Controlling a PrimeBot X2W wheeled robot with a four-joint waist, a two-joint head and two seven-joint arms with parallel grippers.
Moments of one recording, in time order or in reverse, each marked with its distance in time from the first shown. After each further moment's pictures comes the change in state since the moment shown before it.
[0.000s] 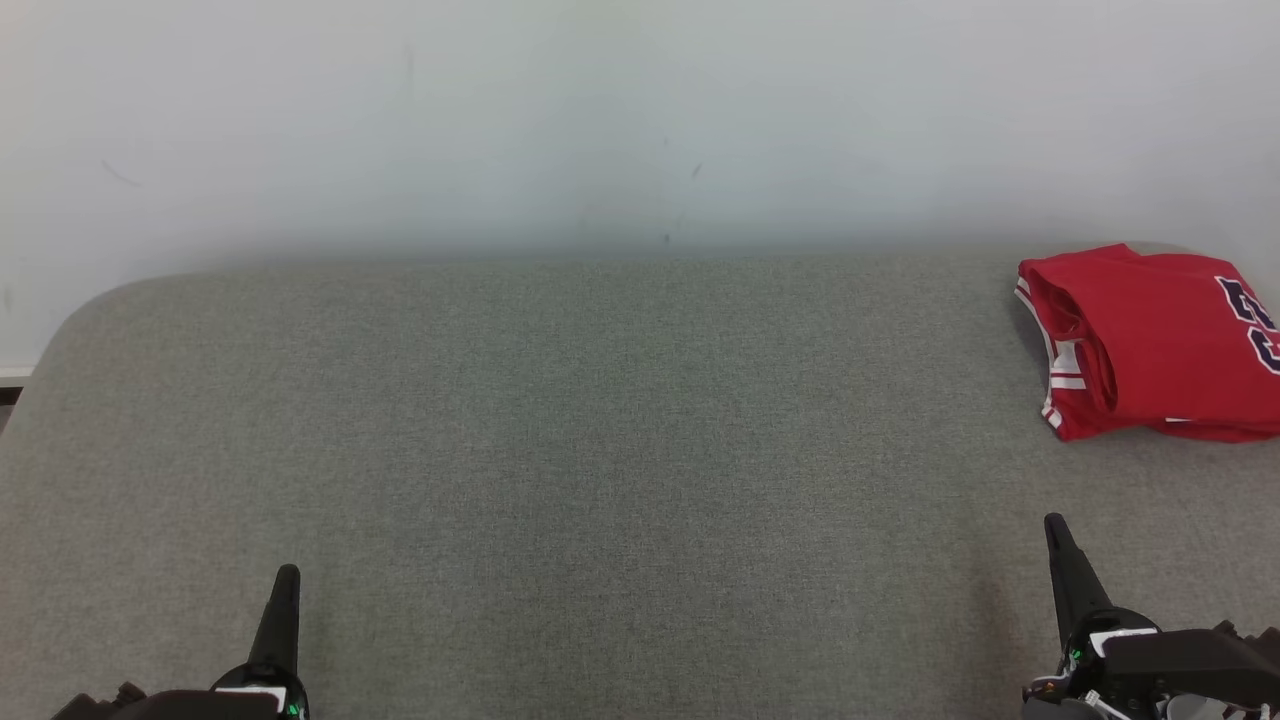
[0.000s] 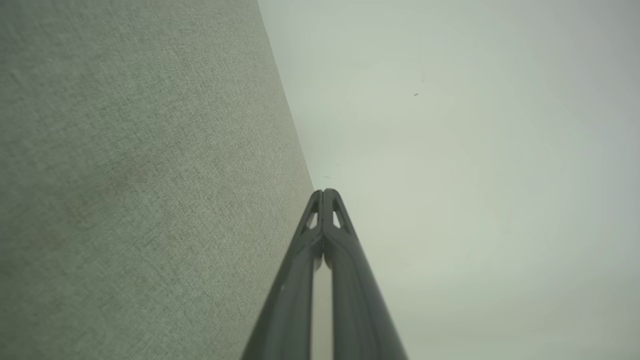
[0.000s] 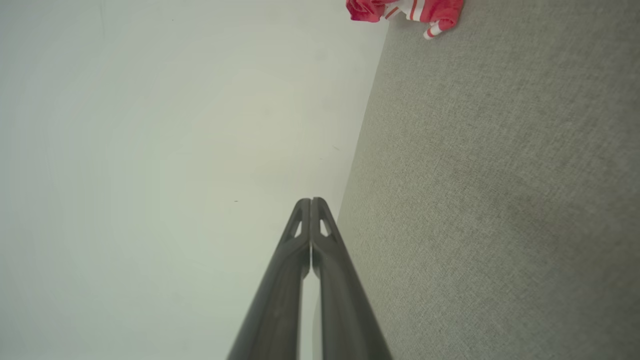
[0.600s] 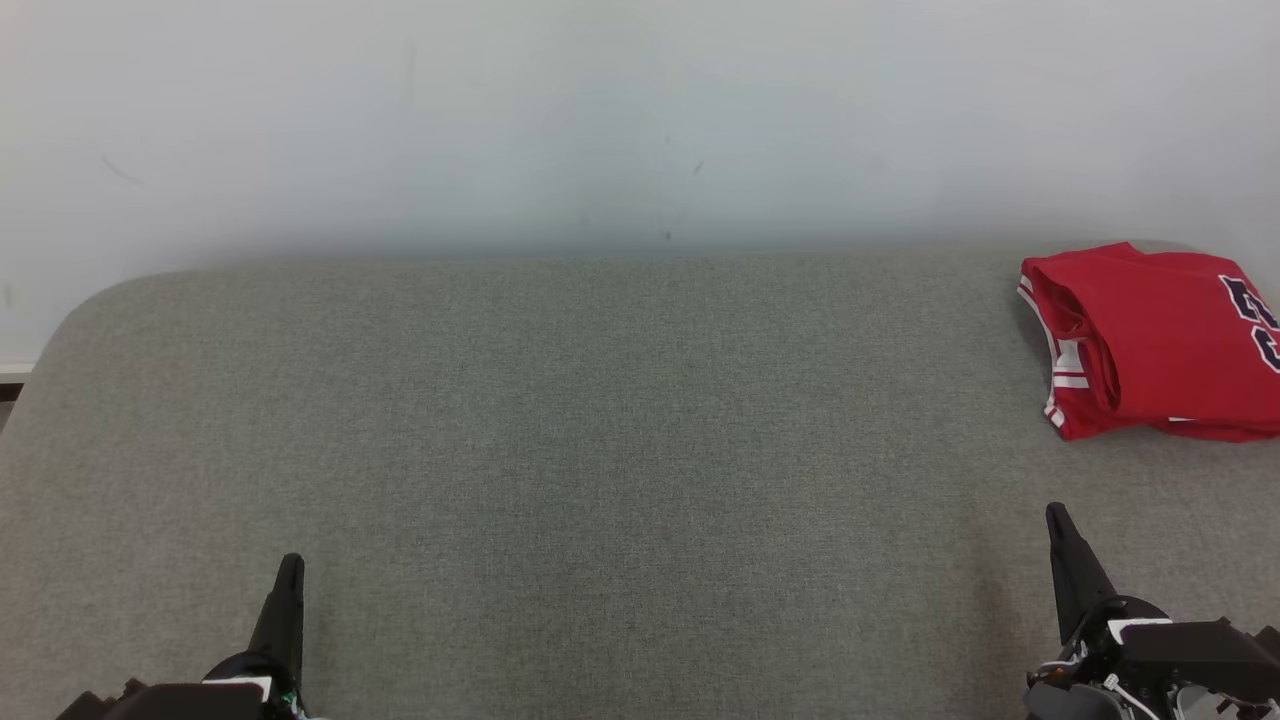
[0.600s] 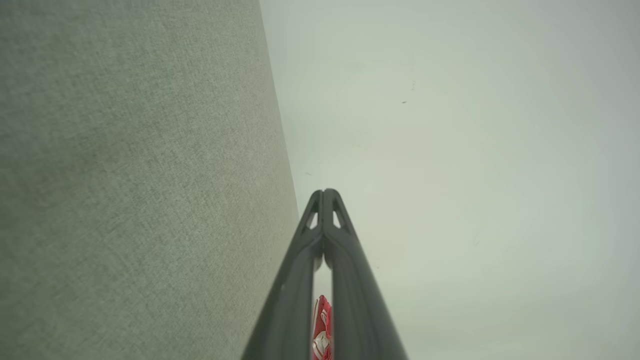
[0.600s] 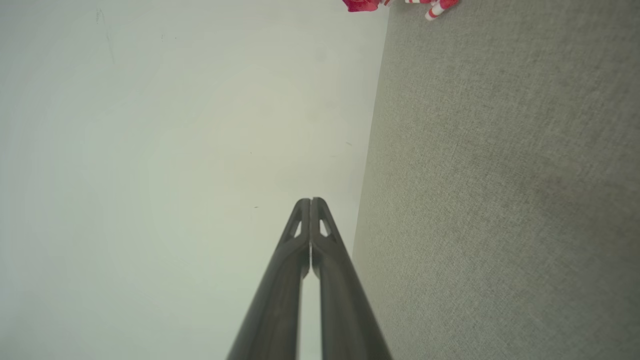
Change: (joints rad) left arm -0.019 -0.002 0.006 0.007 -0.138 -0.002 0.035; right arm -0.021 0.005 -0.019 0.009 0.127 0.000 0.035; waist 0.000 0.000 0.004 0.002
